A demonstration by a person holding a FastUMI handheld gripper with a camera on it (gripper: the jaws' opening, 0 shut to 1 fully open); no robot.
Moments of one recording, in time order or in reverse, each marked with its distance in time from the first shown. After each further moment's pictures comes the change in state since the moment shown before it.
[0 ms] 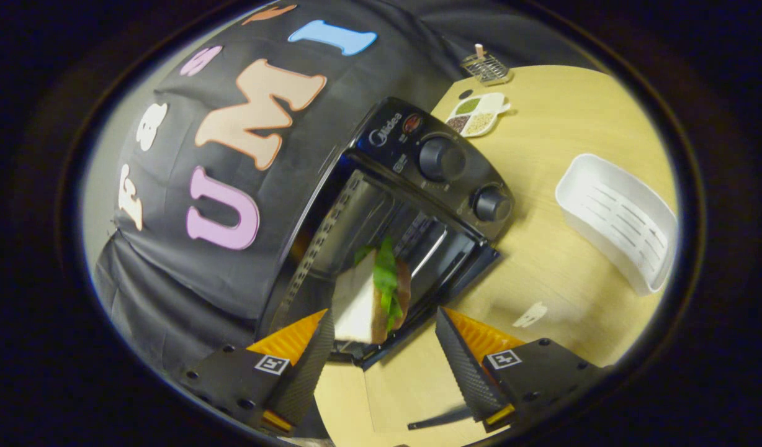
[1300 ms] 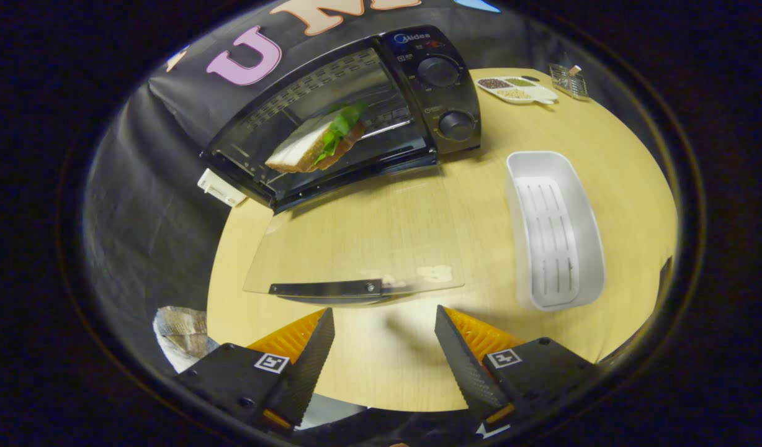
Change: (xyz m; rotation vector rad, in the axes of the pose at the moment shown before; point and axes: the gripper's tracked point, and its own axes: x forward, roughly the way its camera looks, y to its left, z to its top) arm -0.080 -0.123 -0.043 -0.592 0.443 -0.197
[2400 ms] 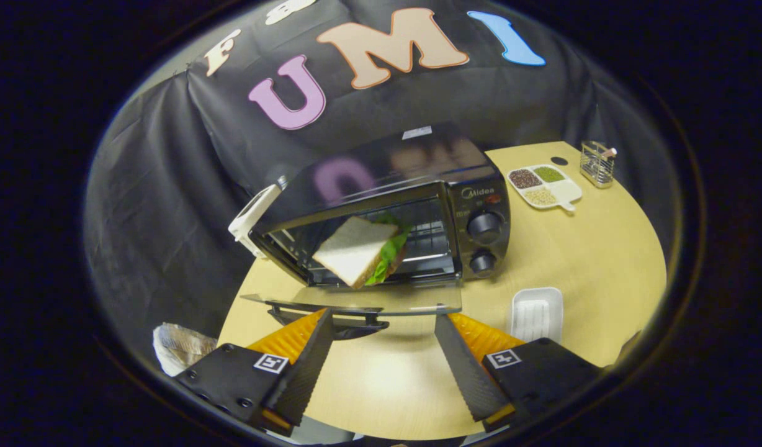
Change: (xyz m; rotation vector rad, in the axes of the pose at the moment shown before) arm -0.045 0.051 0.136 -0.092 -0.295 0.077
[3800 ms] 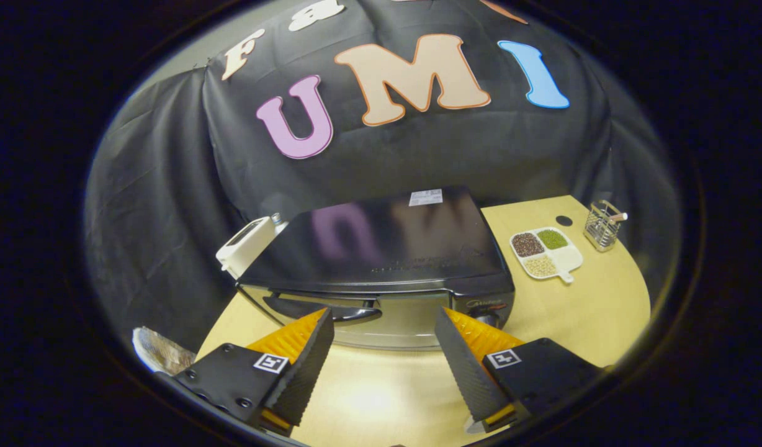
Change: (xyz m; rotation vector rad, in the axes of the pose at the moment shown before) arm 0.024 -0.001 0.080 -0.129 -0.170 -0.025
